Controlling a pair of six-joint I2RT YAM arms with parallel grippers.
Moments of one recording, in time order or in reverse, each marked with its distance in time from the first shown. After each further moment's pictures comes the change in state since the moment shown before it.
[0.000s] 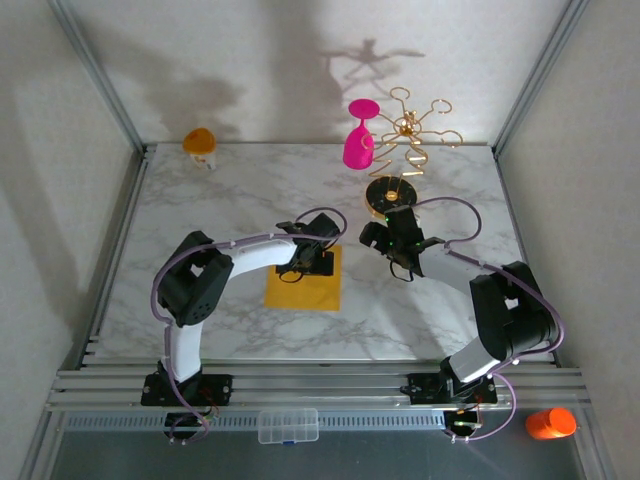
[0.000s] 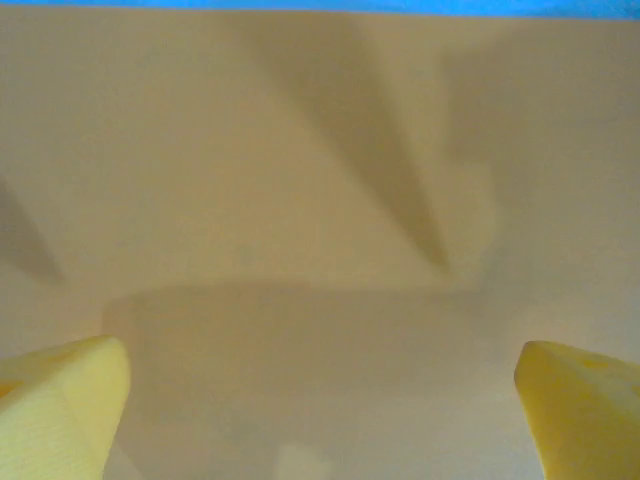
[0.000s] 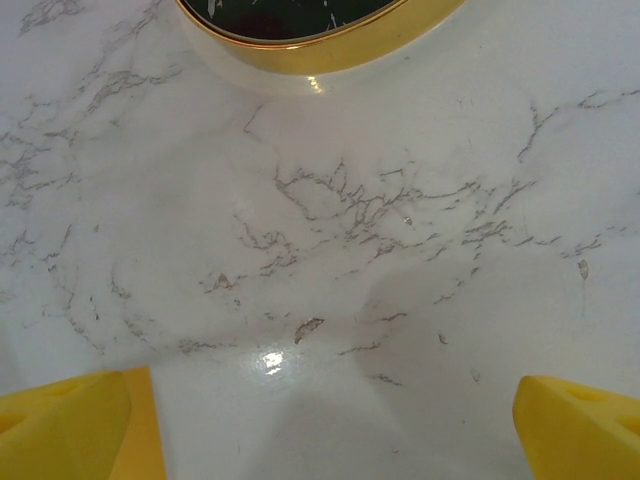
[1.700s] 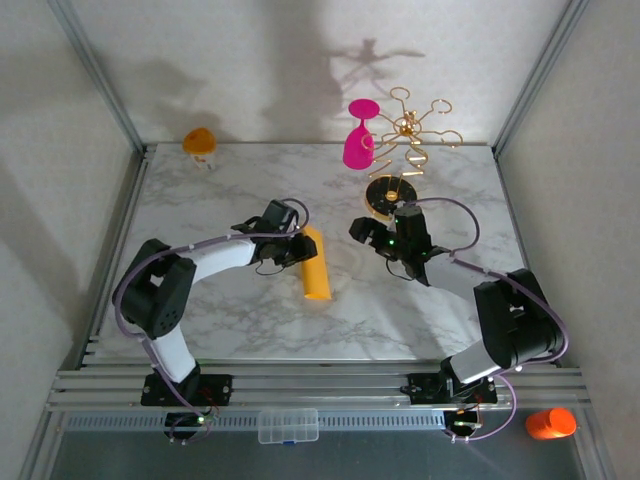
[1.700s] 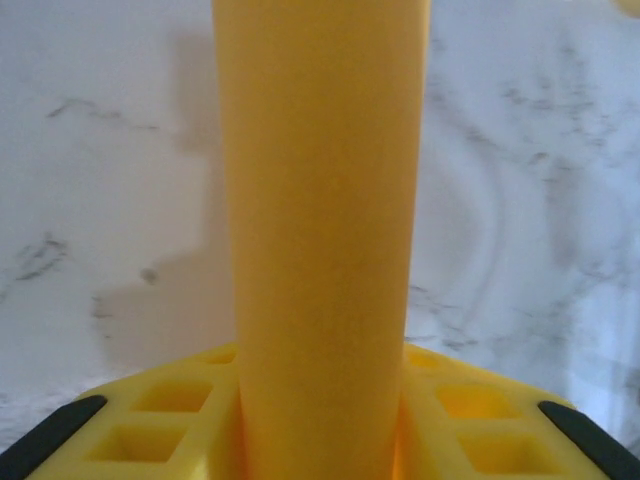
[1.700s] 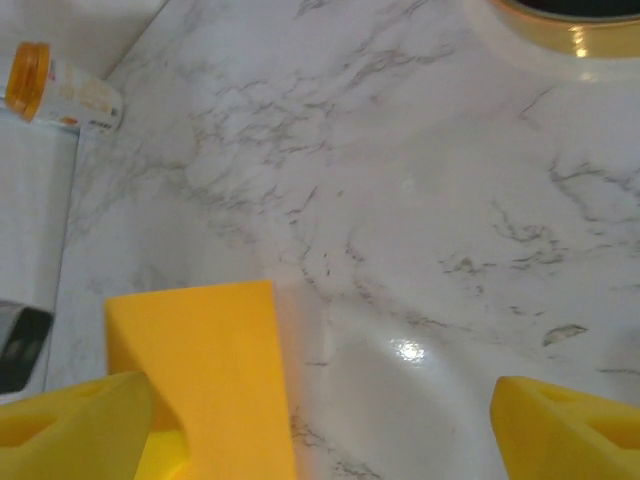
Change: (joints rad) left arm 0.209 -0.200 -0.268 0.403 0.475 -0.079; right arm -0.027 -0.045 -0.101 0.330 -0.360 0.000
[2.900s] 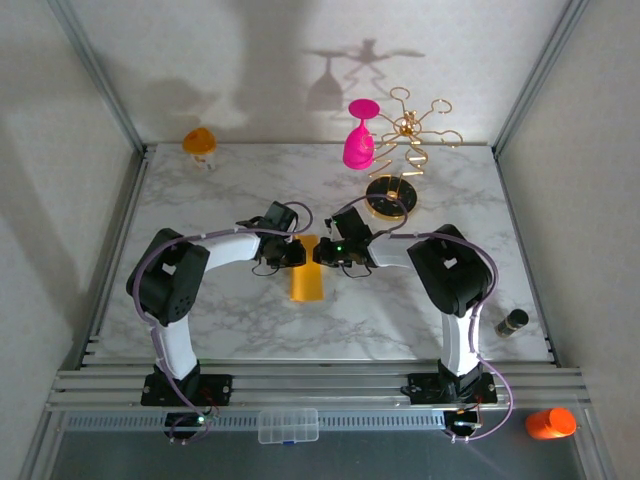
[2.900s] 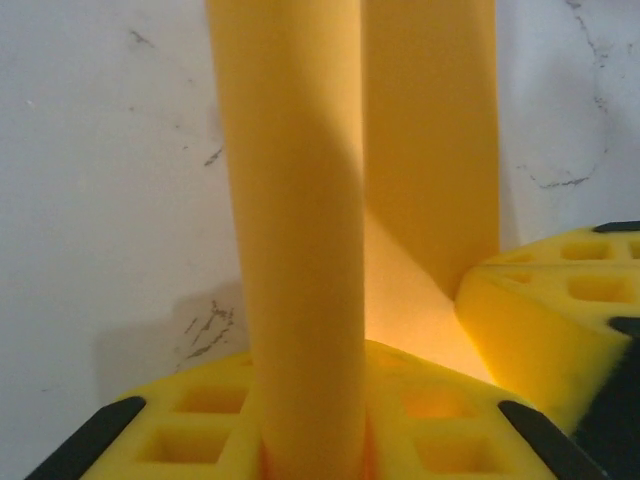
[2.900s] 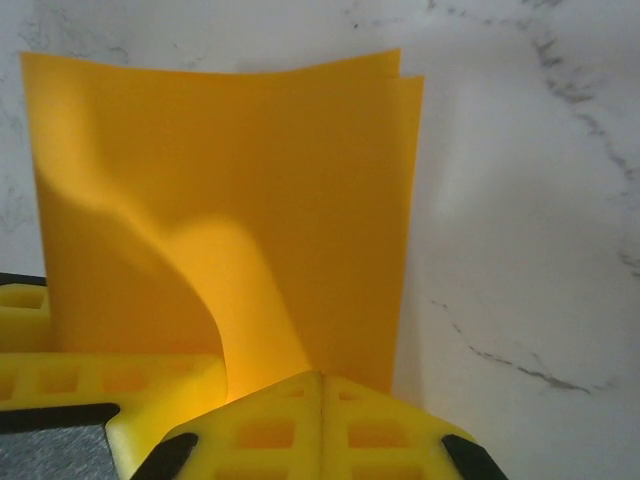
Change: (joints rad) left arm 0.027 0.106 0.049 -0.091 -0.070 0.245; right arm 0.241 0.462 0.366 -0.182 -0.105 -0.119
